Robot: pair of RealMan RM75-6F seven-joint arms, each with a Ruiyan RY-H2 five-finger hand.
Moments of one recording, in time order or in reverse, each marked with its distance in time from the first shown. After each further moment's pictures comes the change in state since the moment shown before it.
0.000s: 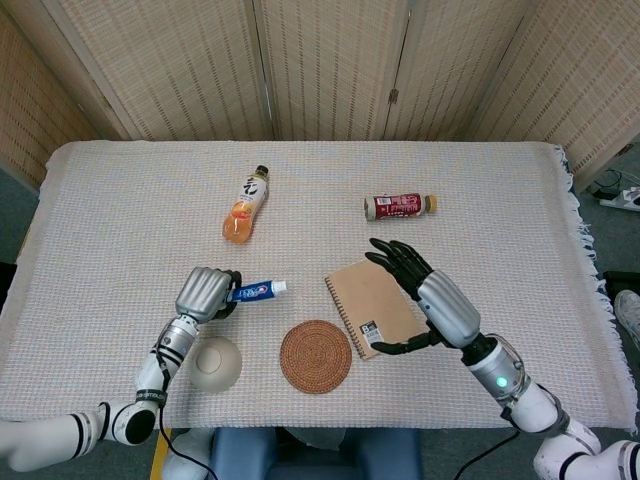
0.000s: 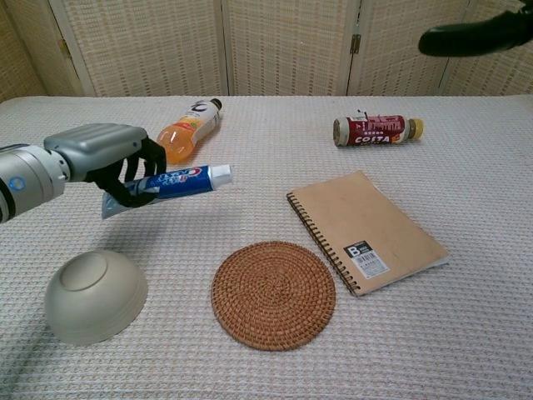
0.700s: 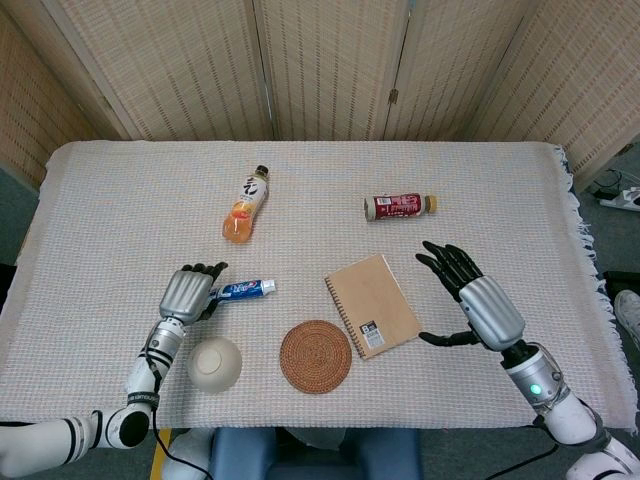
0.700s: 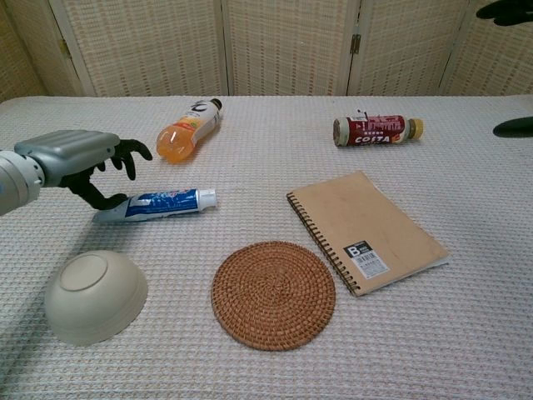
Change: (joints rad) left arm 0.039 0.058 0.012 -0.079 -0.101 0.056 0.064; right arm -0.106 0.054 -0.057 0.079 0.052 0.020 -0.152
